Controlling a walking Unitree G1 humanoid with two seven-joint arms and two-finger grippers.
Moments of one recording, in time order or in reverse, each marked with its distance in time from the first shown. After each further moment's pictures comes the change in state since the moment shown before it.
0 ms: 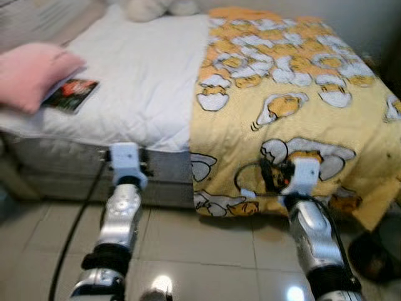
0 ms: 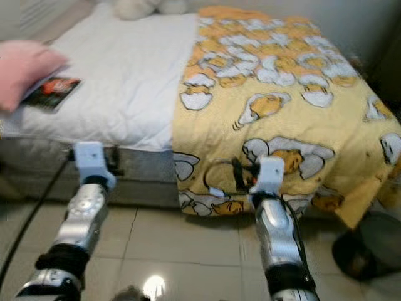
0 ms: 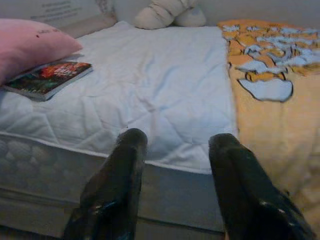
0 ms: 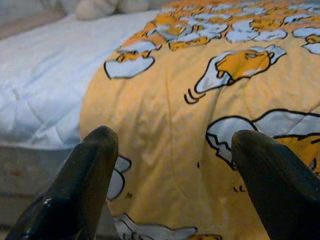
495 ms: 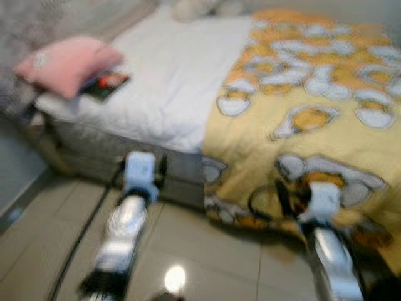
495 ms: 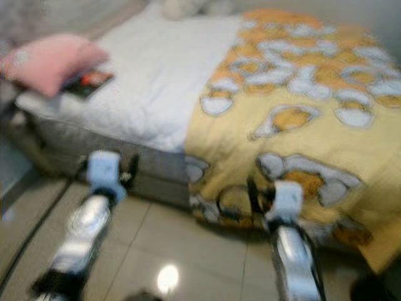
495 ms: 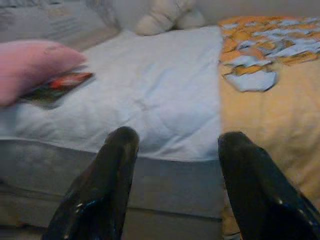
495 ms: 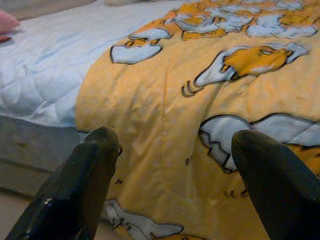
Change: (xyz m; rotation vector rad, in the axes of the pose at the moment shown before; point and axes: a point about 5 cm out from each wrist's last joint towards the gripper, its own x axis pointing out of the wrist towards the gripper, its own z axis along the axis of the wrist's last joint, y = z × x) left arm -0.042 0.001 -0.009 0.067 -0.048 -0.191; right arm -0.054 -0.019 -0.022 -0.038 0.010 -0.078
